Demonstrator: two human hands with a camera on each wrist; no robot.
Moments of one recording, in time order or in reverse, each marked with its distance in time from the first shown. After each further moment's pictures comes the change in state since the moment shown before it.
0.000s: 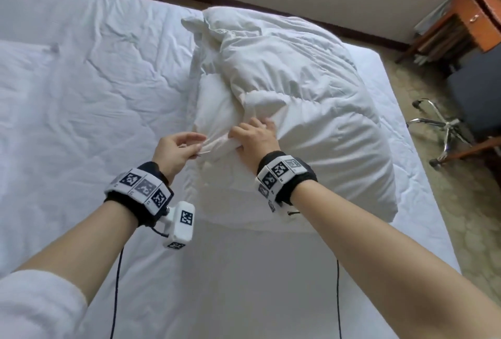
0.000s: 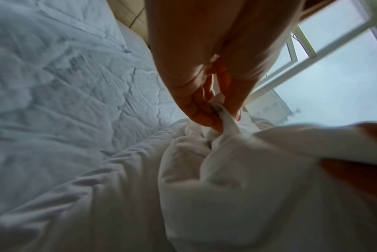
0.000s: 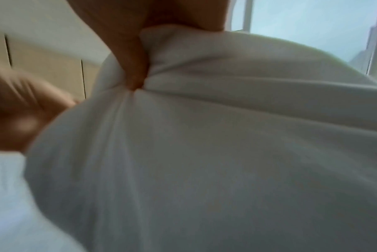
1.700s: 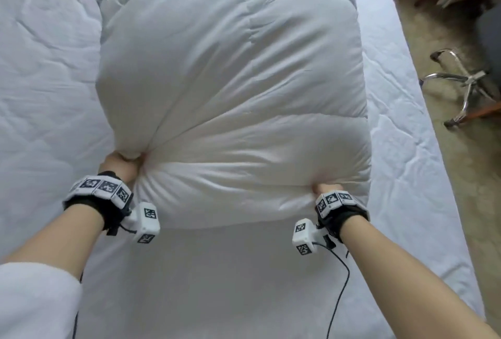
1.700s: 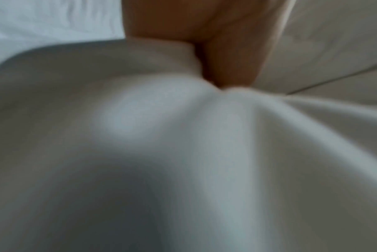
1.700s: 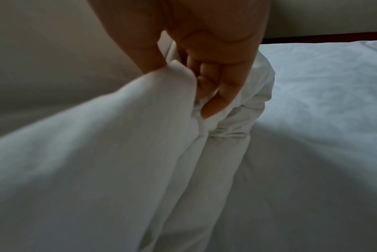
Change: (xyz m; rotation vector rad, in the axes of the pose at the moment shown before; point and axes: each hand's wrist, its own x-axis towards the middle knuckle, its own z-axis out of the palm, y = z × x) left_hand 0.026 -0.093 0.043 0.714 0.213 -0.547; right_hand -0.154 0.226 0.109 0.567 -0.330 1.408
